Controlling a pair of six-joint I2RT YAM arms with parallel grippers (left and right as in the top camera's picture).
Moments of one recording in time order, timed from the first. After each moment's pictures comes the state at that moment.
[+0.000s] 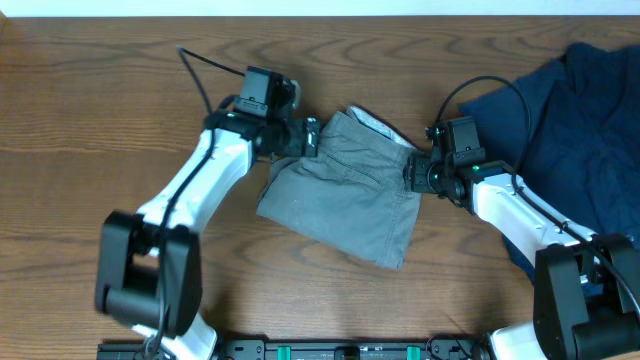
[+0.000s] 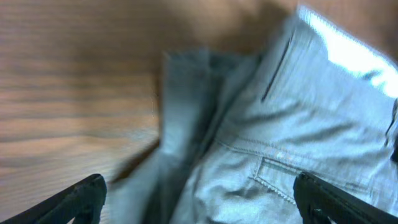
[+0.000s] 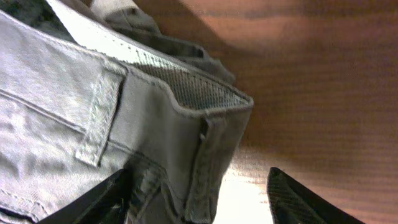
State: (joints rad) left arm -0.30 1.81 1.26 -0.56 0.26 -0.20; right arm 0.23 1.65 0.86 -0.33 -0.10 0.32
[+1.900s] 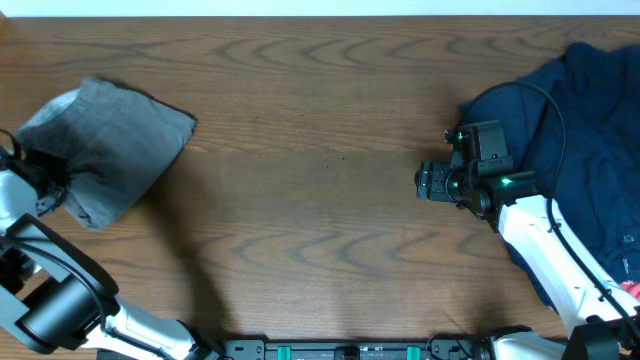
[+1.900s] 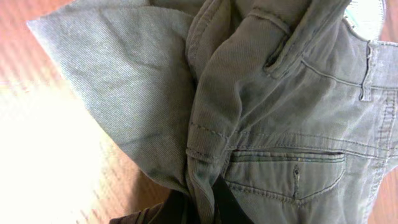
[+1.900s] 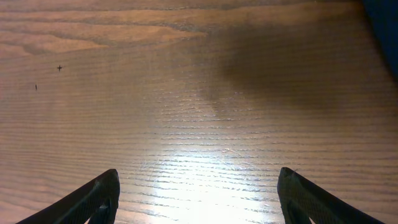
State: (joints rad) left arm 0.78 1.87 1.29 -0.50 0.22 -0.54; right arm 0.20 1.40 0.86 -0.55 -0.10 0.32
